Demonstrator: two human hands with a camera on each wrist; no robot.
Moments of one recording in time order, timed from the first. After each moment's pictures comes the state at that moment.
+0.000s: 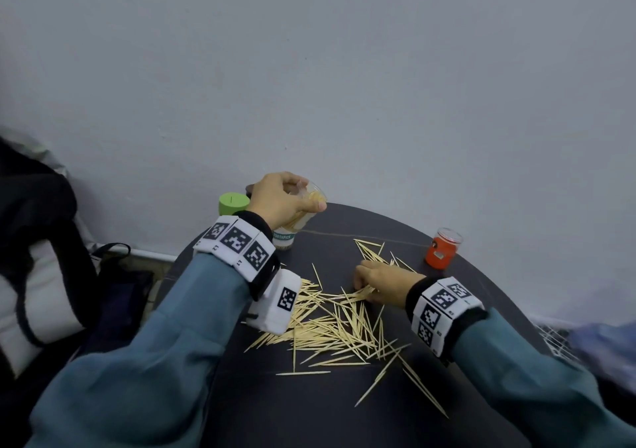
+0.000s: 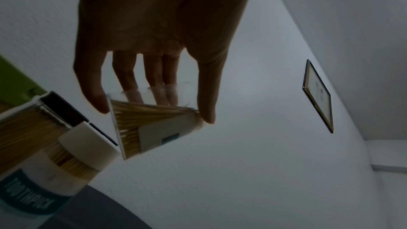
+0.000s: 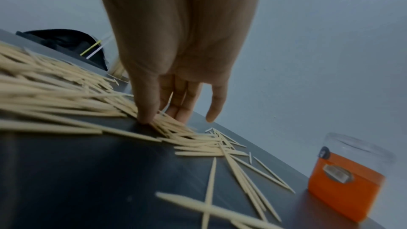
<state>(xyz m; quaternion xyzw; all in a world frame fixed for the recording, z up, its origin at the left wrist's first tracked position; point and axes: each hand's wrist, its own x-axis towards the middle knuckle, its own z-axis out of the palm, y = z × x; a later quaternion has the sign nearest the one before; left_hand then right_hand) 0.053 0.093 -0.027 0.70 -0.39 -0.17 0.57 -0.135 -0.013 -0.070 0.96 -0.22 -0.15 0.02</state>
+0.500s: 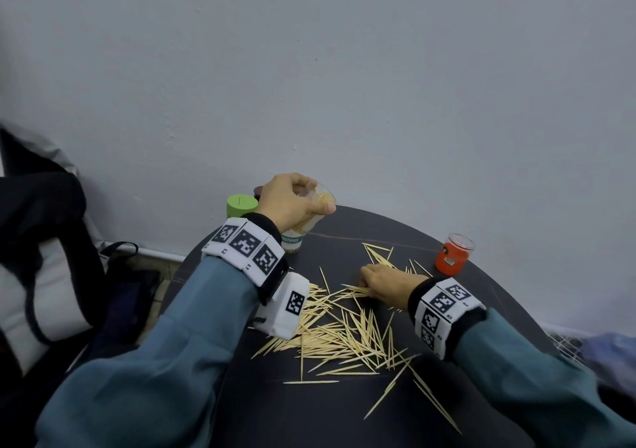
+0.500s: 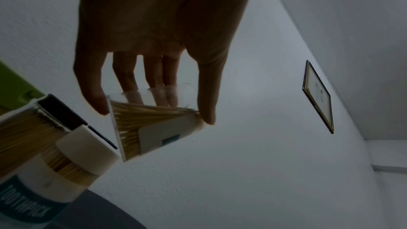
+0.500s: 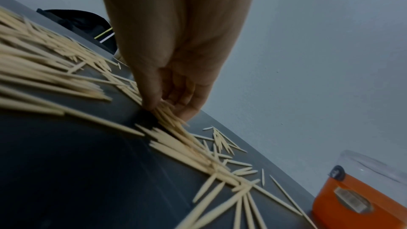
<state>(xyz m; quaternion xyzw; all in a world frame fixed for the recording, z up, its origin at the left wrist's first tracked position) 0.057 0.091 -0.028 0.70 -0.40 -0.18 0.57 -0.118 -0.018 -0.077 0.95 -0.25 -0.16 0.05</state>
